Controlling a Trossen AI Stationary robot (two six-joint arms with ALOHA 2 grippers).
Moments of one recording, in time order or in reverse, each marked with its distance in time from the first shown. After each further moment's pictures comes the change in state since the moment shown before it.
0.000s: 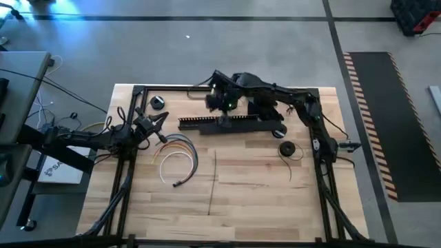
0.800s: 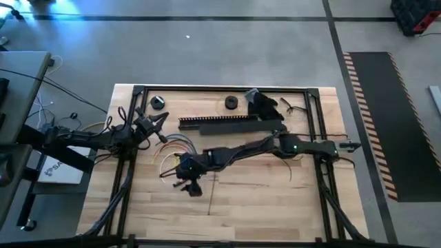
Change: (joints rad) left arm 0.000 0.000 0.000 -0.015 0.000 0.000; right arm 0.434 0.381 -0.003 0.751 0.273 0.452
